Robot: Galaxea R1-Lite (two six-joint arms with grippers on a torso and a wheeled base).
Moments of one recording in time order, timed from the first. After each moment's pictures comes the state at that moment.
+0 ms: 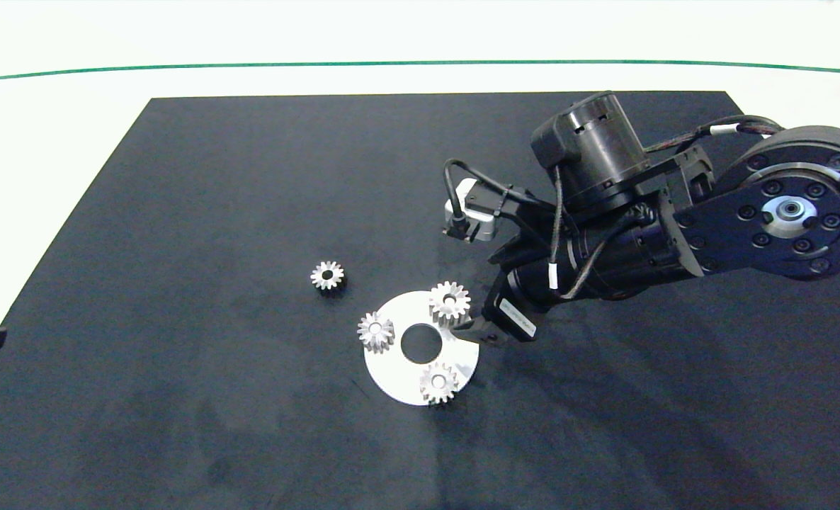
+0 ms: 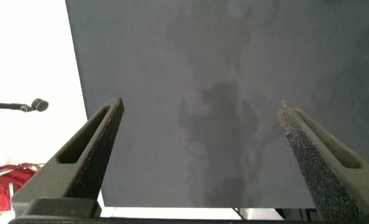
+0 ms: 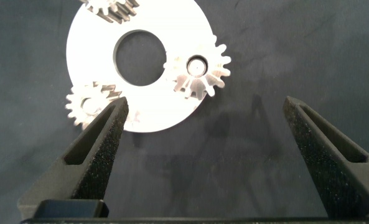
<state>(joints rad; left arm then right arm) -0.02 0.98 -1.25 0.80 0.12 0.18 0.71 1.89 -1.63 0.46 -0.02 -0.47</state>
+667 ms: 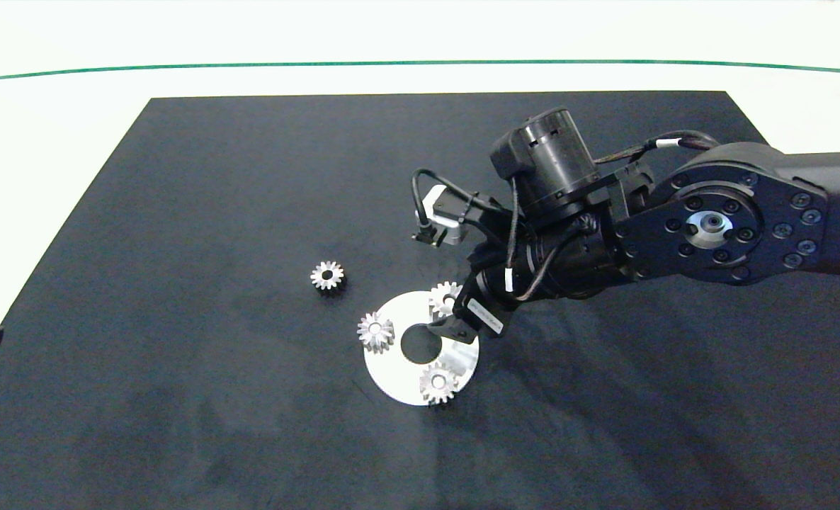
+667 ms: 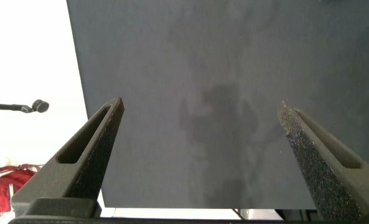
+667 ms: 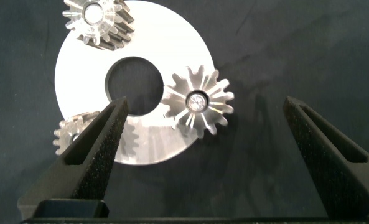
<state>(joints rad) -0.02 0.97 -1.25 0.80 0.12 0.19 0.74 1.97 -1.70 0.42 -0.06 -0.47</state>
